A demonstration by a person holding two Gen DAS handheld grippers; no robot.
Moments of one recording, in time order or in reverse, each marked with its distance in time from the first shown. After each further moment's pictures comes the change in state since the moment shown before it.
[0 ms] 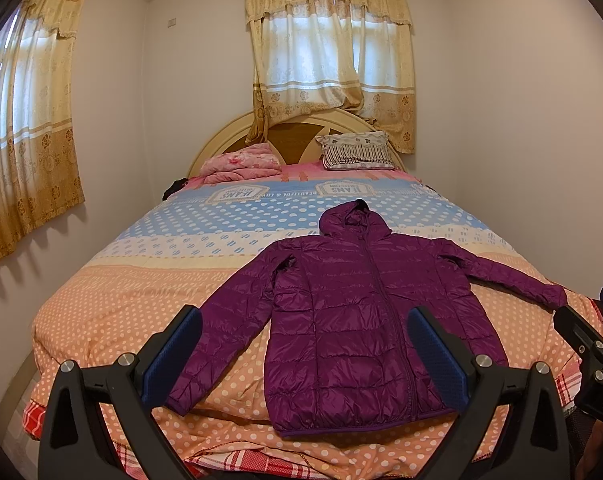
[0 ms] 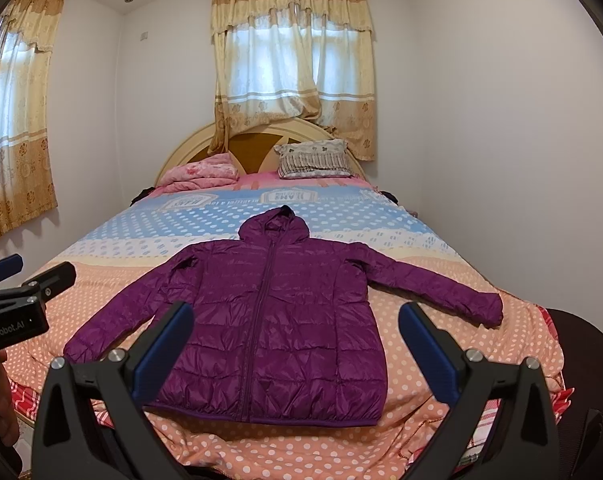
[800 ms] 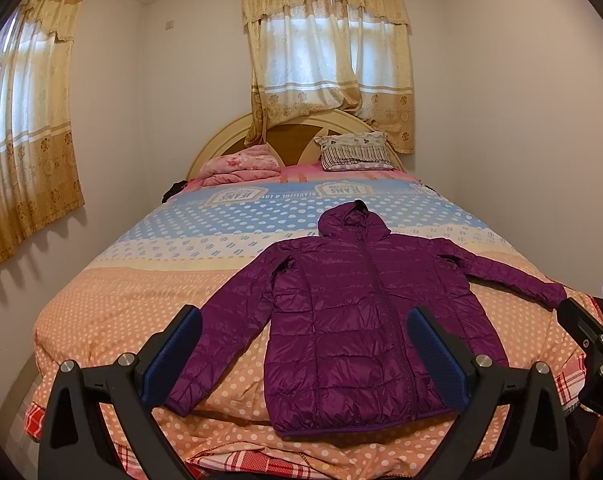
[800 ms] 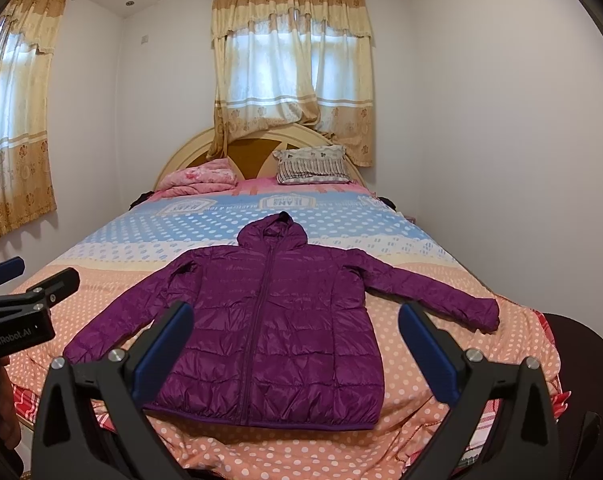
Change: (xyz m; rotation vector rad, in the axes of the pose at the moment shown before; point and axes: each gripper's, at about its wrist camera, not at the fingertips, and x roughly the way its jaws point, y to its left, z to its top) left arm 0.000 -0.002 0.000 0.008 -0.003 -0.002; right arm -0.005 0.002 0.006 -0.011 -0.020 -0.011
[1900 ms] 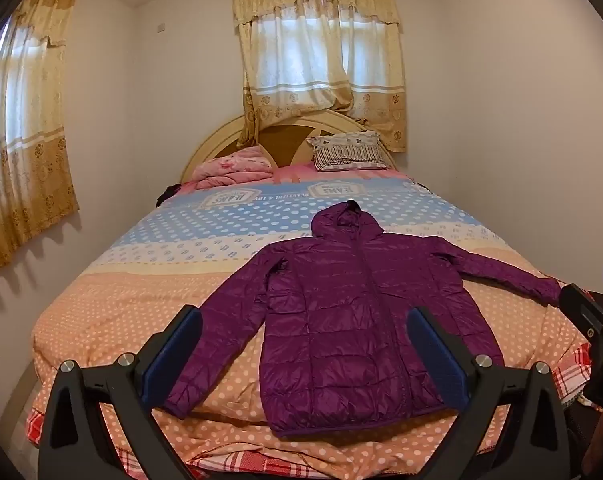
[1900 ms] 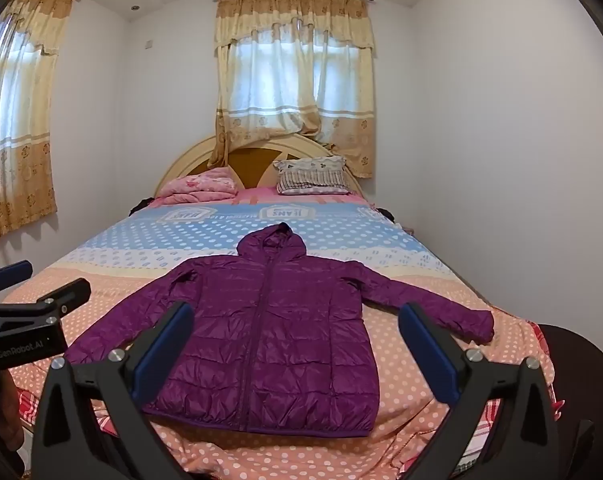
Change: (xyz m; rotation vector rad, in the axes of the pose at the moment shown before) left arm -0.007 -0.005 0.006 0.038 -0.005 0.005; right arm -0.015 -0.004 0.012 -0.012 -0.038 -0.002
